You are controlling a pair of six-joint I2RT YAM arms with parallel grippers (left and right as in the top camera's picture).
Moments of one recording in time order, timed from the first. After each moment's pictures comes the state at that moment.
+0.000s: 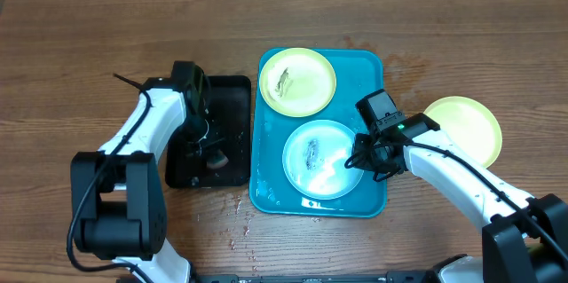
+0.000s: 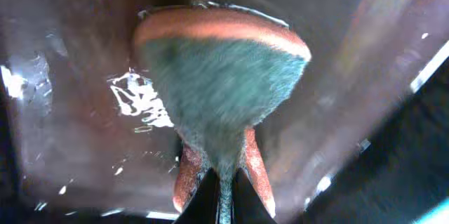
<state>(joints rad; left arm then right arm) -0.06 1.82 1.18 -1.00 0.13 -0.41 0.43 1.56 0.92 -0.76 -0.04 0.62</state>
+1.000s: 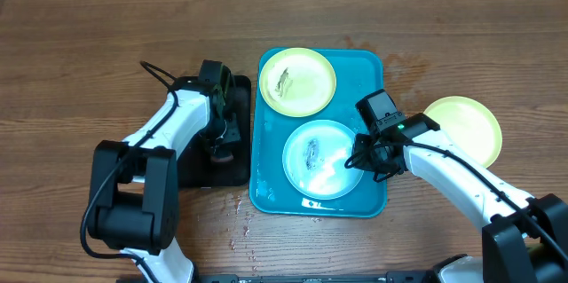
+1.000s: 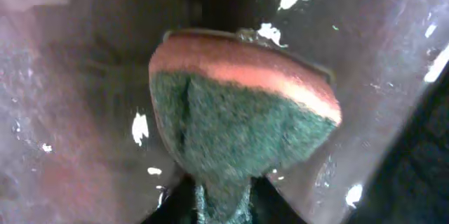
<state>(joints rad) -0.18 1.88 1.16 -0.84 -0.02 -0.40 0.43 1.56 0.92 -0.77 -0.04 0.62</state>
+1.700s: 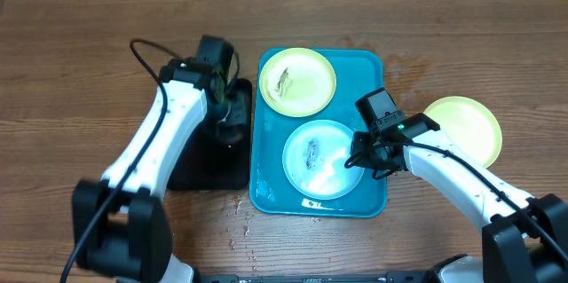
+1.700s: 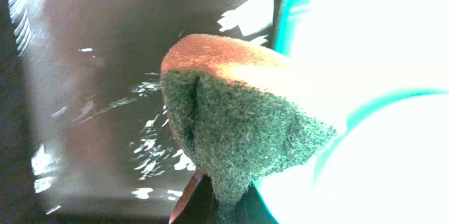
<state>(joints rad) -0.24 1.71 1.36 -1.04 0.05 -0.39 0.43 1.56 0.92 -0.73 -0.04 0.59</state>
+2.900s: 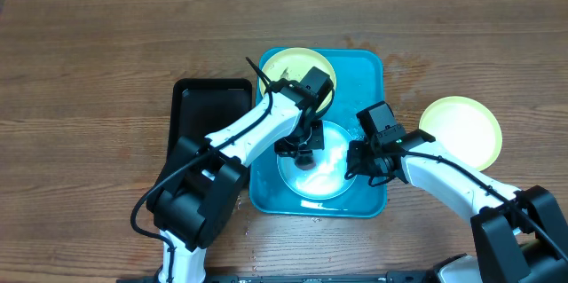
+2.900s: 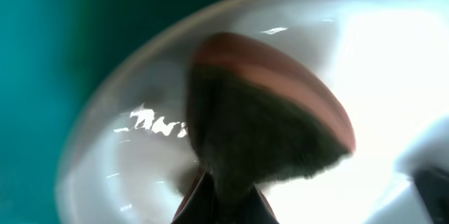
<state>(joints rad) -0.63 2.02 1.43 -0.95 0.12 -0.67 0.43 1.59 0.77 -0.49 -0.11 0.54</state>
